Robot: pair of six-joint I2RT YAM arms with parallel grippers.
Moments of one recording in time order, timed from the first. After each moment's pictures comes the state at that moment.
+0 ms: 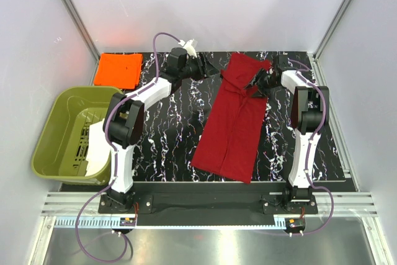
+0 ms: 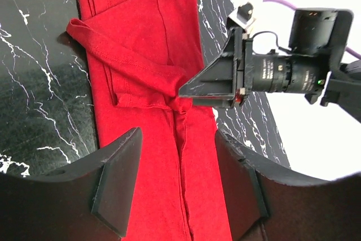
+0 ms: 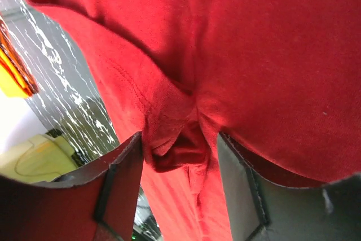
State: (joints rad) left arm -0.43 2.10 1.61 0.15 0.45 -0.69; right arm 0.01 2.26 1.73 -0.51 -0.49 0.66
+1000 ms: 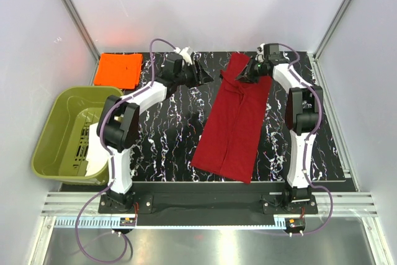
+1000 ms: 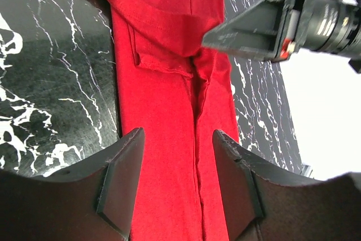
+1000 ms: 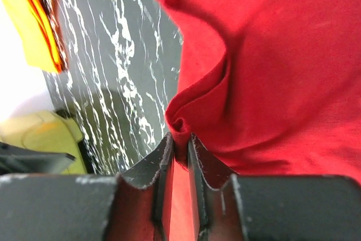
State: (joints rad) left arm -0.41 2.02 1.48 0.09 0.45 -0.66; right arm 0.09 2.26 1.85 -0.44 -0.54 0.61
